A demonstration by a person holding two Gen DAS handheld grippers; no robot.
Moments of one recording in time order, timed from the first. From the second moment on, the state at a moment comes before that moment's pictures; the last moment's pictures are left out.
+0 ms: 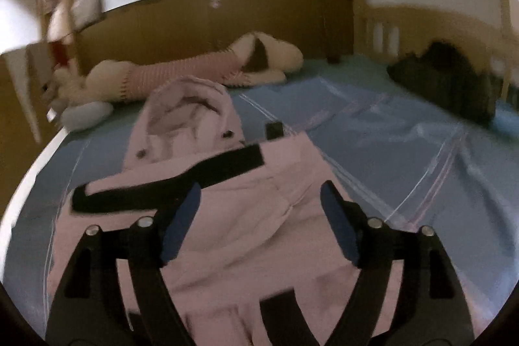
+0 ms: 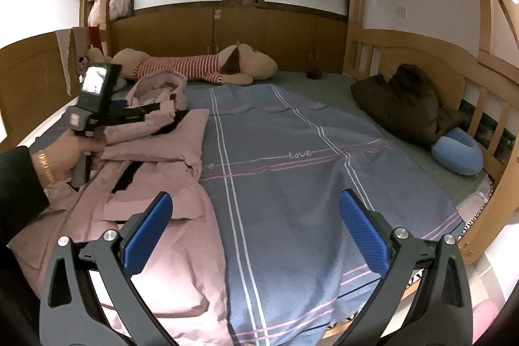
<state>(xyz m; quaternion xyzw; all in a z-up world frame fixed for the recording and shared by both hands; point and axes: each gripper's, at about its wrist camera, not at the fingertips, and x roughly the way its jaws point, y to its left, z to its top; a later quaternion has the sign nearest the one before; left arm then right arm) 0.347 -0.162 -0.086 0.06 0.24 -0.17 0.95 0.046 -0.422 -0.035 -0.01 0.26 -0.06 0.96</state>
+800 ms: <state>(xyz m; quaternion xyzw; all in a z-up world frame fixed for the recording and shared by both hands) 0.130 0.028 -0.034 0.03 0.27 -0.09 0.96 0.060 -0.380 -0.031 0.02 0.26 -0.02 0.97</state>
